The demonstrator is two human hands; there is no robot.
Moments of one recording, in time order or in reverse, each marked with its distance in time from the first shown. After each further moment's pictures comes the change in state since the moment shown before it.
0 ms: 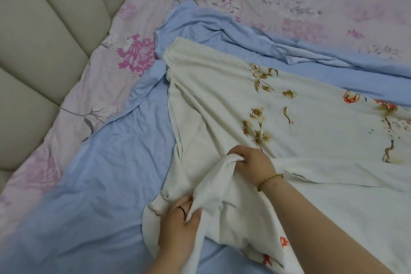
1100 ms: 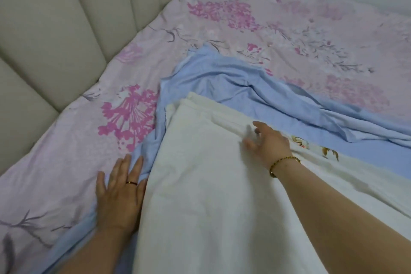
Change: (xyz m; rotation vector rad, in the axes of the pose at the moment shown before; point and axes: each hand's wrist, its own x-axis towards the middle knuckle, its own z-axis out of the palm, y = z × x) left_hand 0.336 -0.001 -0.076 0.745 0.422 0.339; right_hand 0.303 -0.010 -0.057 -0.263 0.151 0.099
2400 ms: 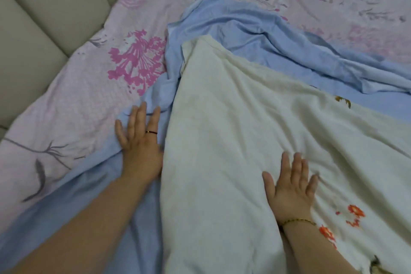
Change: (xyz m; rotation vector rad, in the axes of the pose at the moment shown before) left_hand -0.029 0.027 -0.007 -0.106 0.087 0.027; right_hand -0.145 0.066 0.111 -0.186 -0.035 0.209
